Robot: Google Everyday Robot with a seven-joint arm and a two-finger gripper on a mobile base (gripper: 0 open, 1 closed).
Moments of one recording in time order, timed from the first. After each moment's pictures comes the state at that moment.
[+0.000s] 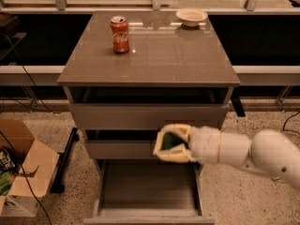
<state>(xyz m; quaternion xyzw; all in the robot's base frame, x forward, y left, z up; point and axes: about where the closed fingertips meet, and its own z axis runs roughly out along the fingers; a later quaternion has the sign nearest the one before) 0.477 -0.062 0.739 -0.52 0.59 0.27 0.56</state>
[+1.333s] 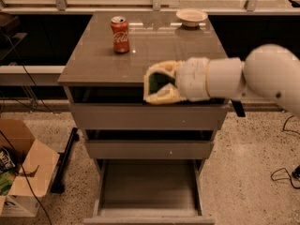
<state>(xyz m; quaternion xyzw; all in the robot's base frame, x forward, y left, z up) 0.547 -0.023 0.896 -0.64 0.52 0.12 0.56</state>
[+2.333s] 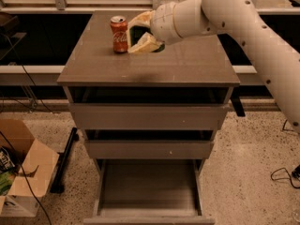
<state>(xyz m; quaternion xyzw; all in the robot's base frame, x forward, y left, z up) 0.690 0.025 0.953 -0.68 0.49 0.06 0.54</state>
